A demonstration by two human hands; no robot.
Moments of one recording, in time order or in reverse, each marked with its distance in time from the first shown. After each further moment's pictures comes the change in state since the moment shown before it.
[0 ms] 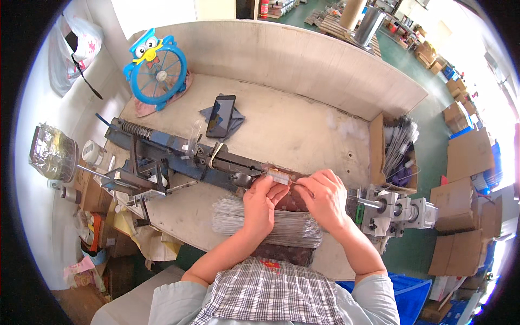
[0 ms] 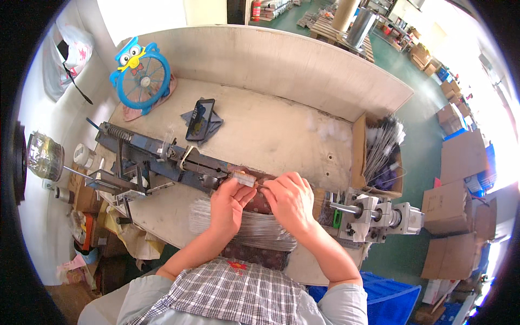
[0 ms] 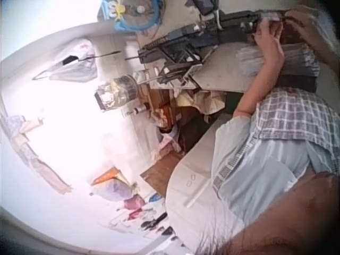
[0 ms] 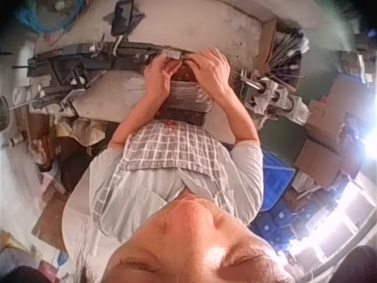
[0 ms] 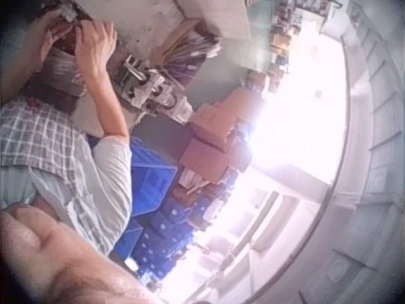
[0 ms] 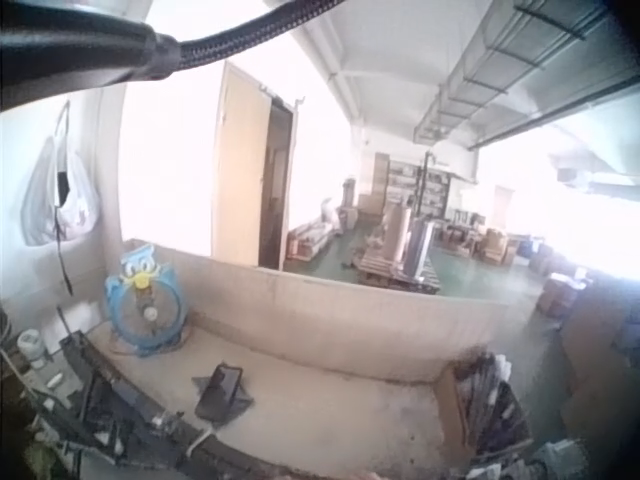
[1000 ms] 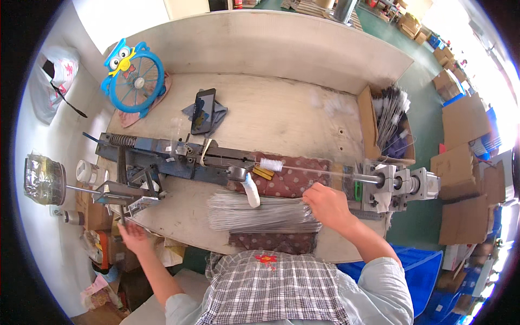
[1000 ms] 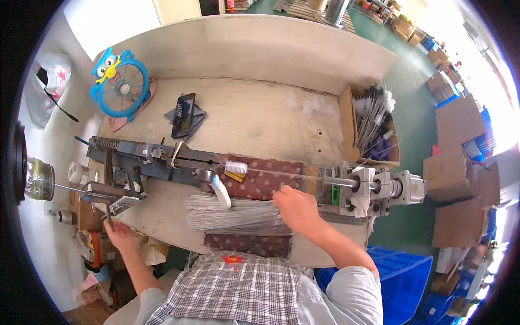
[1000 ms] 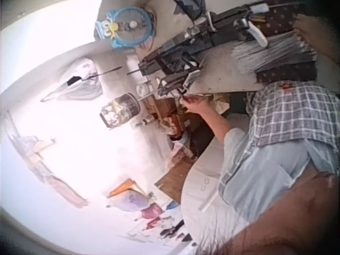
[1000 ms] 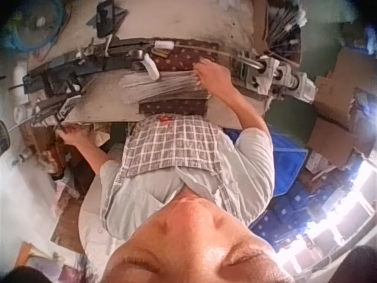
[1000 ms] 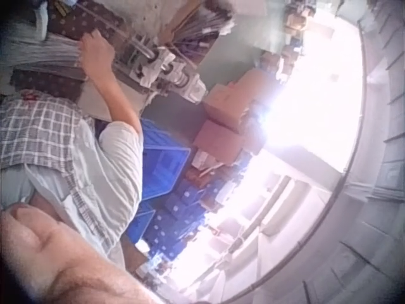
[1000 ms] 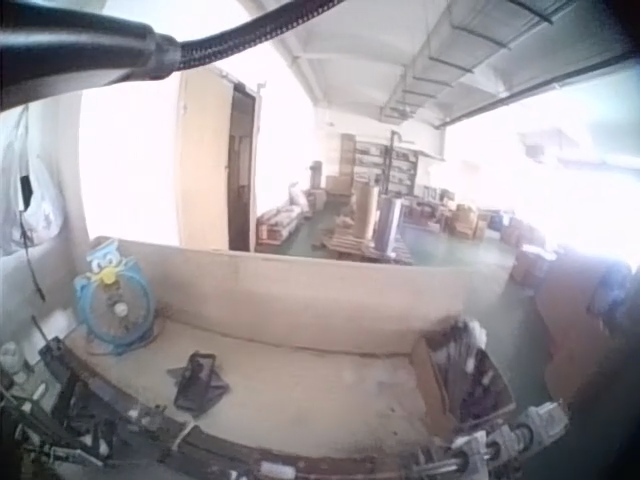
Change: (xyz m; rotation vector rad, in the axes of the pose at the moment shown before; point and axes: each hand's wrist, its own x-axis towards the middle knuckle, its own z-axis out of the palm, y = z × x) left_hand -0.067 0.204 -0.303 0.047 0.914 0.538; right_hand -0.071 0.014 -0.002 -0.009 -0.374 0.205
